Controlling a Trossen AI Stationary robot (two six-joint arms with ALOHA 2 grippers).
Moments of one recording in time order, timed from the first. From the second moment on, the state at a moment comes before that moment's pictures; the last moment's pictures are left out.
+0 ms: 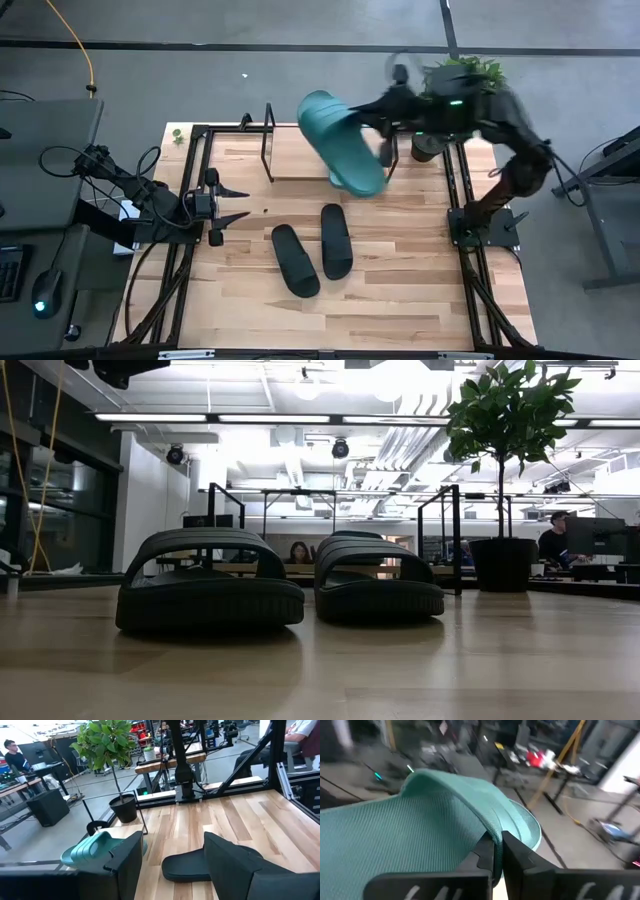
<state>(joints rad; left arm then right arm) -0.42 0.49 0.48 -0.13 -0.70 0.15 -0.07 1.58 2.31 -0.95 0.16 -0.22</state>
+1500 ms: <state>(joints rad) -0.42 0.49 0.48 -0.08 -0.73 0.19 -0.13 1.25 0.84 0.42 0.42 -0.32</state>
